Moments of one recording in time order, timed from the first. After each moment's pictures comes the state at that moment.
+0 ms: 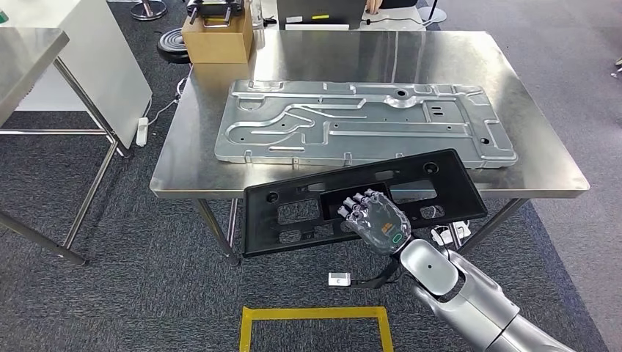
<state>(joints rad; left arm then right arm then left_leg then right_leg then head) -0.12 -0.04 -1.55 -0.14 1.36 0.17 -0.04 -0.47 -0.39 0.78 -1.34 1.44 -0.43 0.06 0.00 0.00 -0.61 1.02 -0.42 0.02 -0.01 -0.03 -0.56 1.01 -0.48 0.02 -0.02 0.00</state>
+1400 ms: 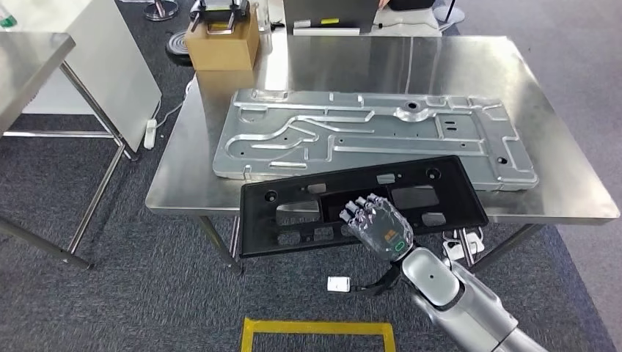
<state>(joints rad) -0.13 -0.03 -1.55 -0.13 1.34 0.17 -0.04 -0.40 -0.34 0.69 -1.35 1.48 -0.50 0.05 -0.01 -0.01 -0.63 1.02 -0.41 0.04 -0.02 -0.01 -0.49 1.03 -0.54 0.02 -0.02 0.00</state>
